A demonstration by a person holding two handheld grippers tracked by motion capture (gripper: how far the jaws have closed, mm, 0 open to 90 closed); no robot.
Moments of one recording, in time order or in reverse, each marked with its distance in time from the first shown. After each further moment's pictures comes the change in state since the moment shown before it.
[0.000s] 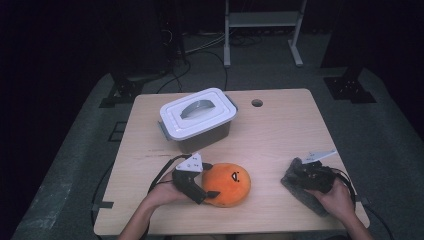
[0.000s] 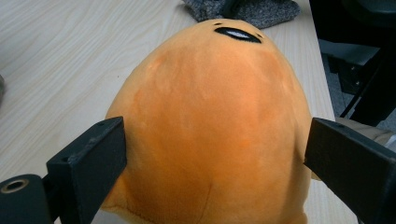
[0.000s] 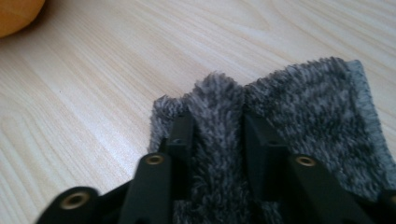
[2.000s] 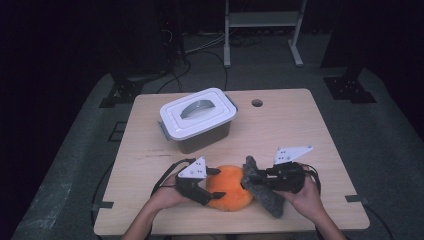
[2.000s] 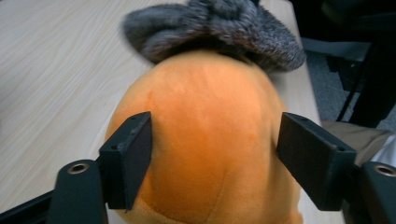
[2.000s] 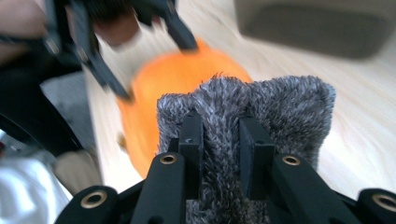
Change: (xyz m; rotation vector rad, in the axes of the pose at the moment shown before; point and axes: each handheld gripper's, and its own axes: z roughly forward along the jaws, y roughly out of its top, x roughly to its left) left arm -0.022 0.013 0.003 -0.049 -0.010 0.105; right arm 0.100 0.072 -0.016 -0.256 0.339 -0.199
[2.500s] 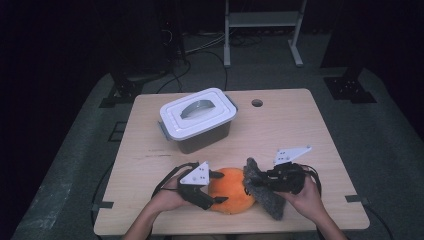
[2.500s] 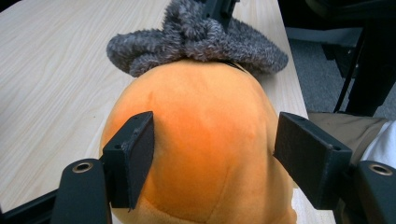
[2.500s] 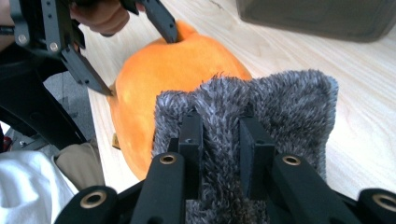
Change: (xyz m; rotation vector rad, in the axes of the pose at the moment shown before) left arm -0.010 0.005 0.001 0.021 -0.009 0.072; right arm -0.006 -0.008 0.002 0.047 0.003 0.025
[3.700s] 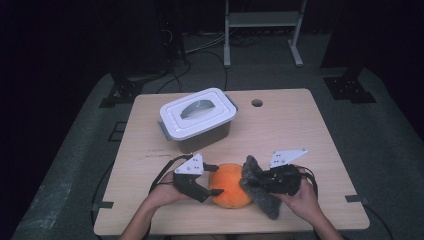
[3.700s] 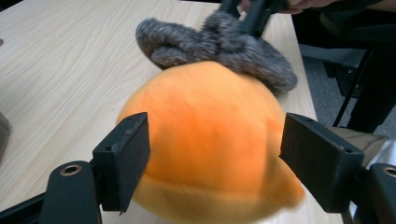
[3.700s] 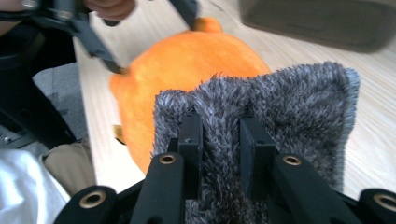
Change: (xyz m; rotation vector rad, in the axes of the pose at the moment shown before) left arm 0.019 -0.006 -0.011 -0.035 0.015 -0.095; right arm 0.005 0.000 0.008 -0.006 -0.028 -0.039
